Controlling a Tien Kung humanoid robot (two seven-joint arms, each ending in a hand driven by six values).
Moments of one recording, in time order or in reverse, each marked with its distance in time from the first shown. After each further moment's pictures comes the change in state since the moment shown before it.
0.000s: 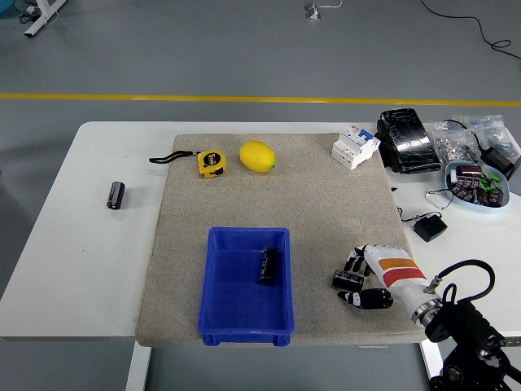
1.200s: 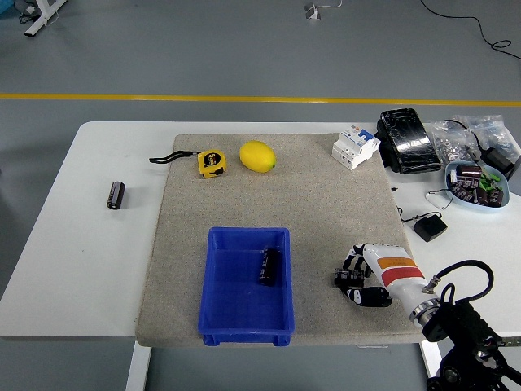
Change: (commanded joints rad) left arm 0.011 0.006 -0.019 -0.001 0.035 -0.015 0.009; right arm 0.006 0.001 -0.011 0.004 -0.003 -0.023 -0.018
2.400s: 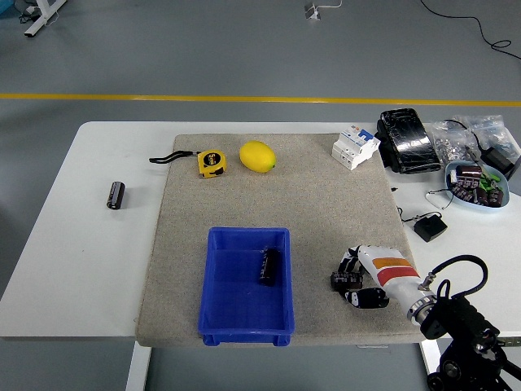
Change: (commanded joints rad) left arm -0.005 0.002 0.007 0.002 -0.013 -0.002 -0.004; right arm 0.013 -0.002 0.001 0.022 0.026 0.094 -0.006
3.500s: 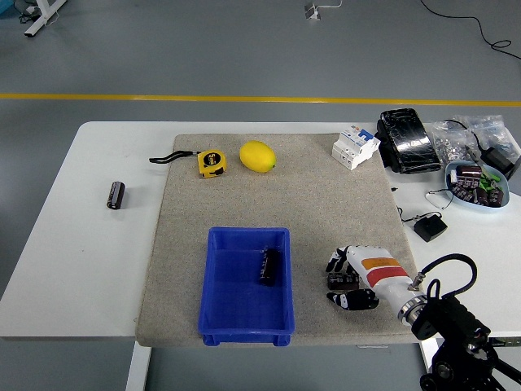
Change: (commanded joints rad) left arm 0.003 0.004 -0.009 -0.001 0.017 -0.010 0.005; right arm 0.015 0.010 -0.040 0.002 0.006 -0.013 0.009
